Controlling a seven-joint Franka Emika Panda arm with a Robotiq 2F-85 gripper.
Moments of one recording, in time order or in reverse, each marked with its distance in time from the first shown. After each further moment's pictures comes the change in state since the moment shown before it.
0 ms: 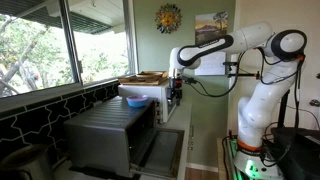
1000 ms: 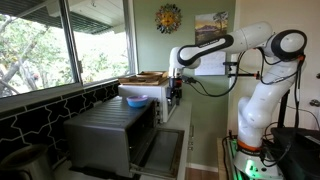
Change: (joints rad) arm -0.002 0.000 0.004 0.005 0.000 0.000 -0.003
